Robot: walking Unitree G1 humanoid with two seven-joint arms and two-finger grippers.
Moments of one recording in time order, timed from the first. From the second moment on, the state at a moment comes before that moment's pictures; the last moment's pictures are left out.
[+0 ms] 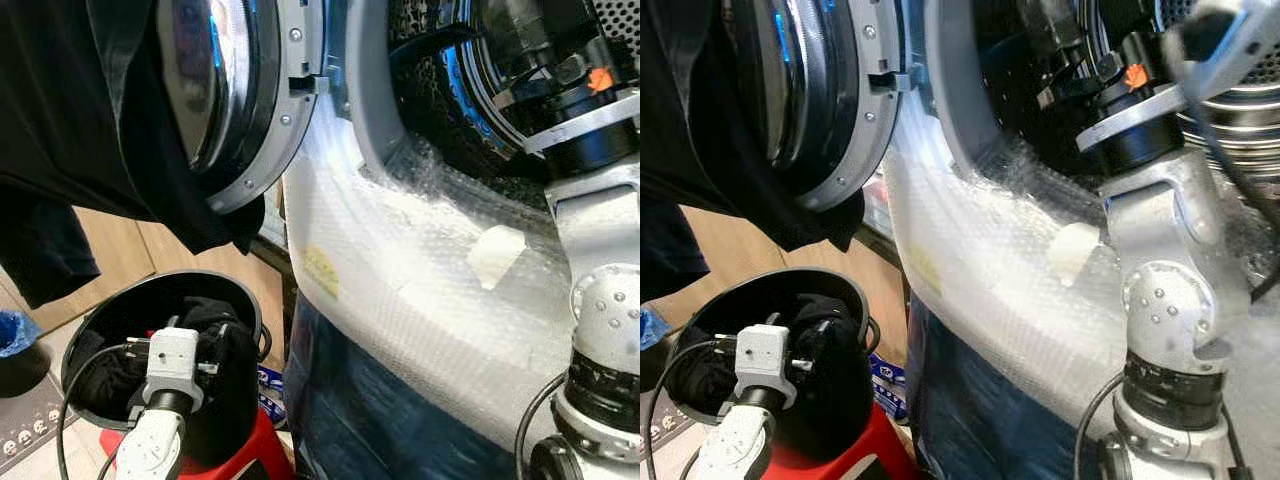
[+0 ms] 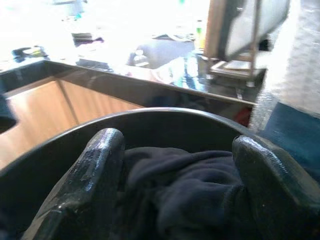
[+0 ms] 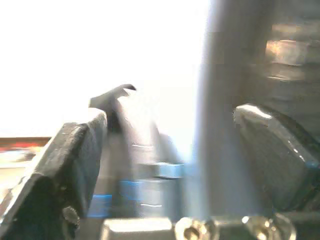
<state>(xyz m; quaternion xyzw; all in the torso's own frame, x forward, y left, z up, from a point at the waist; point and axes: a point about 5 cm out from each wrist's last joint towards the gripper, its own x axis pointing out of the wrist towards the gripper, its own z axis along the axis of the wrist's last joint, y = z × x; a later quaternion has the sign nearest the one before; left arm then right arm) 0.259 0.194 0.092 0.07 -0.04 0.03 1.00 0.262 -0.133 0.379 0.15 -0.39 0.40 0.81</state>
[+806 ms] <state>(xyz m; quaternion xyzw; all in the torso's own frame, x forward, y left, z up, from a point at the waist) 0.265 0.199 0.100 0.08 -0.07 0.05 0.99 0.205 -0.110 0.236 0.14 -0.11 0.69 0.70</state>
